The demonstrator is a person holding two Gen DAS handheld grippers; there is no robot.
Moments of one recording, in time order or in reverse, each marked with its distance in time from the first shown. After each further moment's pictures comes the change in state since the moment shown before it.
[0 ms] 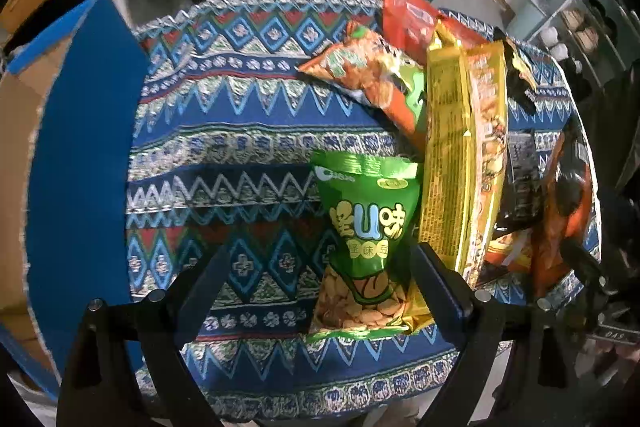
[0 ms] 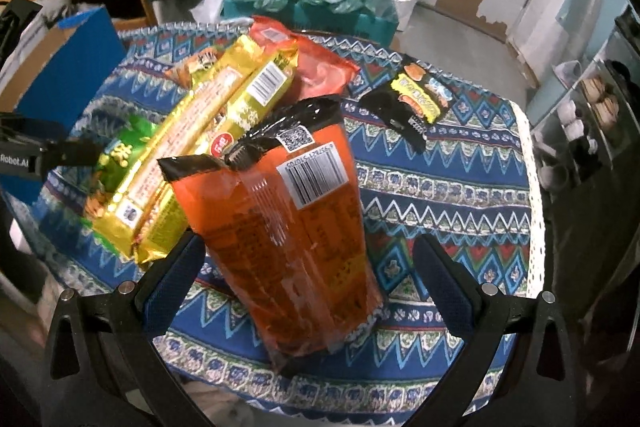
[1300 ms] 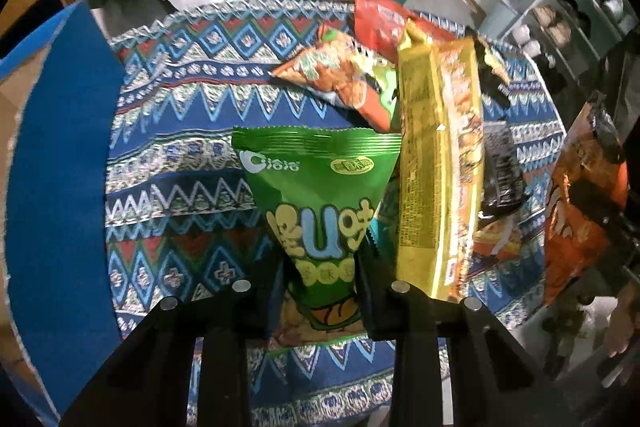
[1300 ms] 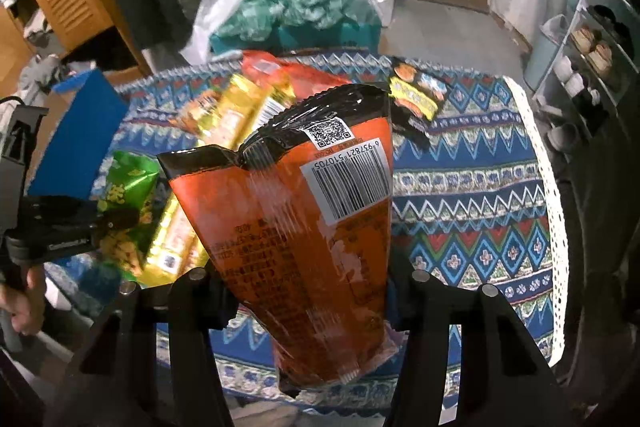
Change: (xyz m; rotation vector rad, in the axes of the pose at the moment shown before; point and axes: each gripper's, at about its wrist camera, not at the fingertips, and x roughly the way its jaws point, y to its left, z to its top) left arm -0.008 0.004 -0.007 0.041 -0.051 -0.095; right arm -0.021 -0.003 0.010 0.201 -0.059 0.068
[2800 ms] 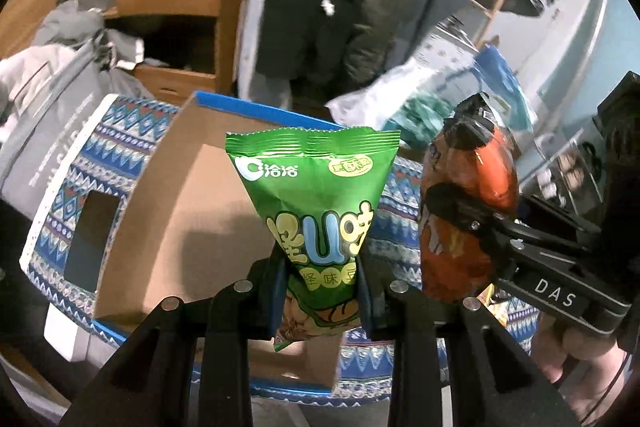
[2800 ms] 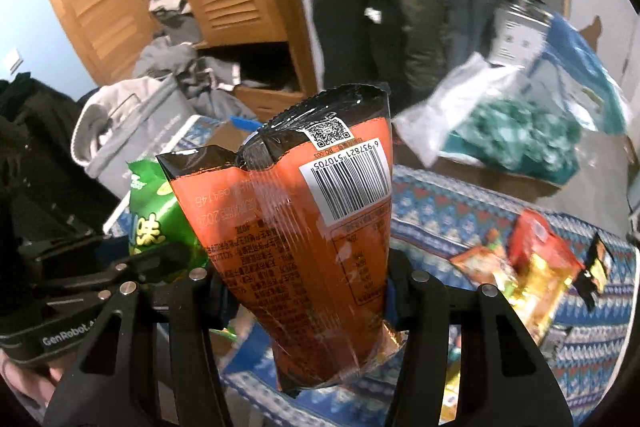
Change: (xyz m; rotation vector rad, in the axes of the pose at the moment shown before) left arm -0.184 0.189 -0.025 -0.306 -0.343 0.054; right arm -0.006 0.293 0.113 -0.280 -0.080 0.326
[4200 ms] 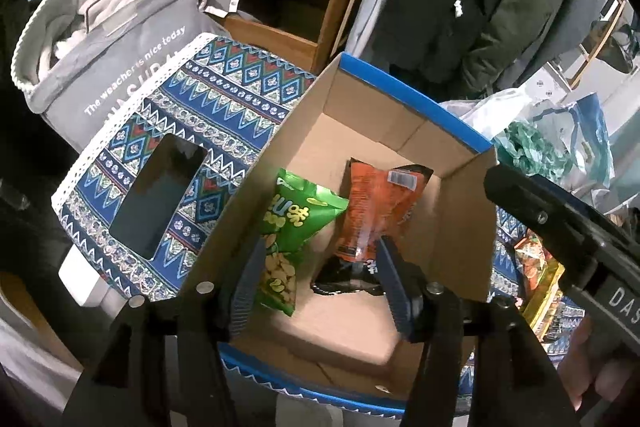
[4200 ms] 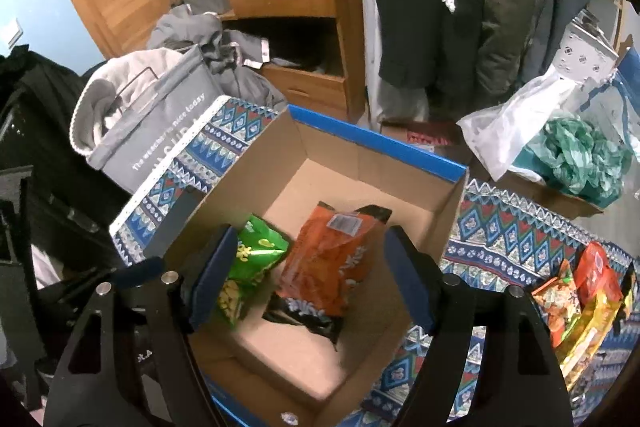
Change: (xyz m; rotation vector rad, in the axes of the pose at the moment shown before) left arm 0.025 0.108 -0.009 -0.224 0.051 0.178; right arm 0.078 0.082 0.028 -0.055 0.068 0.013
